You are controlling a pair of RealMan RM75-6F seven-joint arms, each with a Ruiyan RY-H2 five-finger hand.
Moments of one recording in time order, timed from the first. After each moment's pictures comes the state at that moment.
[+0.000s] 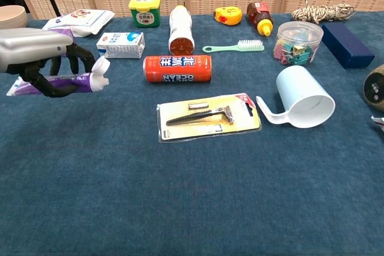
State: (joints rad) left arm -0.67 -1.30 -0.10 -1.64 1.21 0.89 0.35; right arm -0.01 -1.15 0.05 -1.74 -1.56 1.57 -0.15
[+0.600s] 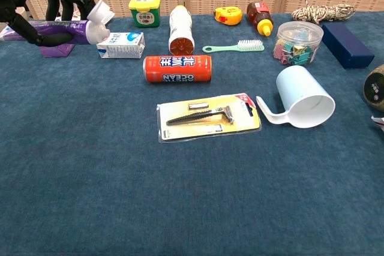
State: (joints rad) left arm -0.73 -1.07 -0.12 -1.74 1.50 0.91 0.14; right arm 0.12 -1.14 0.08 -1.83 -1.64 1.45 -0.06
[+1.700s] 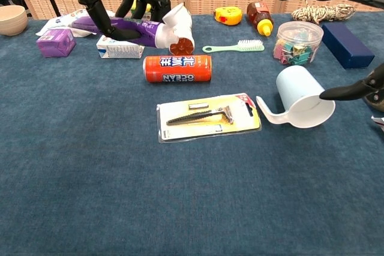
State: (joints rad) left arm -1.04 -1.06 -0.20 -1.80 1.28 0.57 0.19; right arm 0.40 -1.24 0.10 -1.88 -1.69 1.20 -0.02
